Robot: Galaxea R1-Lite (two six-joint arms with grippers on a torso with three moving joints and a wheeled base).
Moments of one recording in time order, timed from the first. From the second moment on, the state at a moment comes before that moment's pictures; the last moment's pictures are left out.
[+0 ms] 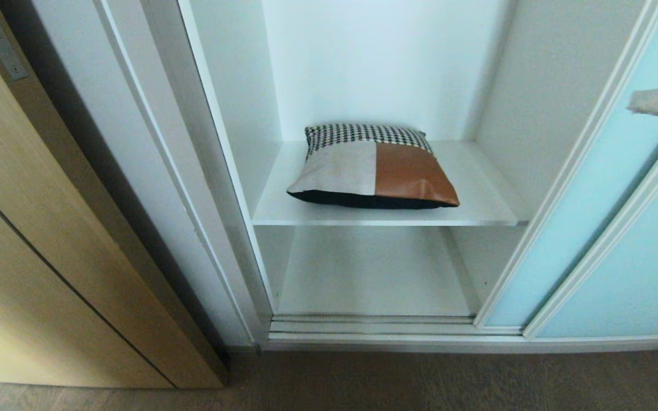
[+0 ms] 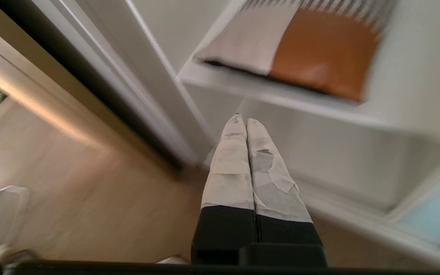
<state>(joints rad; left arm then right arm) 0.00 0.00 0.00 0.01 0.00 0.01 0.26 1.22 -1.41 0.30 0.26 0.20</state>
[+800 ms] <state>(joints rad) 0.00 0.00 0.00 0.01 0.00 0.01 0.18 1.92 -1.56 0.11 0.25 0.42</state>
